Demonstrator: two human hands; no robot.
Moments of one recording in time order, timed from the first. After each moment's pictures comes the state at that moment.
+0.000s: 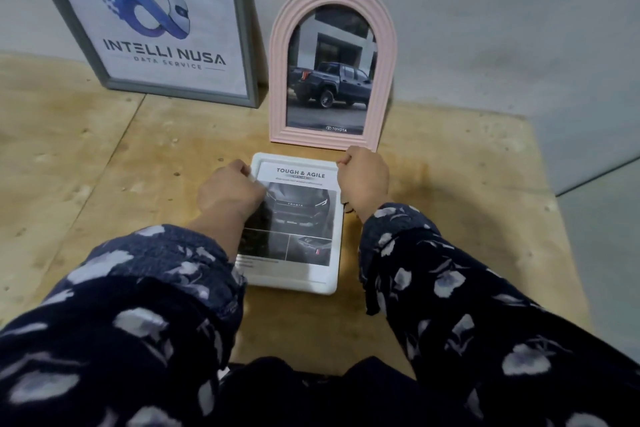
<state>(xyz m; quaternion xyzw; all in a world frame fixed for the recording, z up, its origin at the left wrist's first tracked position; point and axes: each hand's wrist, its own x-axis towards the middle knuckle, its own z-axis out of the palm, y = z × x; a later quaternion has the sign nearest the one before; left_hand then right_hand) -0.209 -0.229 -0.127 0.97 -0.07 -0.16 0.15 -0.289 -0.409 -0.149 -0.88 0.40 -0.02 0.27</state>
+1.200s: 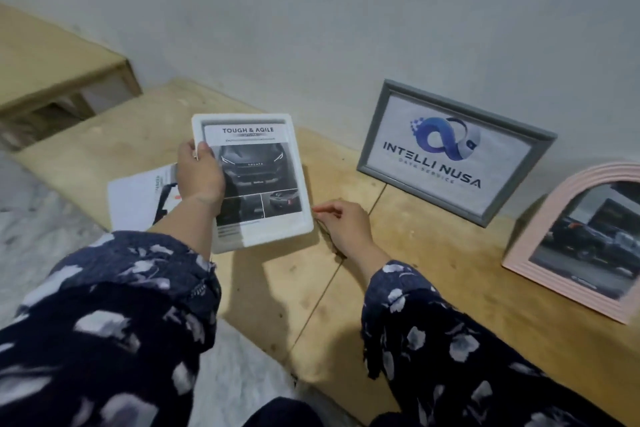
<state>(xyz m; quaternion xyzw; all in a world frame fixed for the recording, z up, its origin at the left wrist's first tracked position) -0.011 0.143 -0.029 0.79 0.23 0.16 0.55 -0.085 -0.061 -0.089 -0.83 0.14 -0.01 0.54</state>
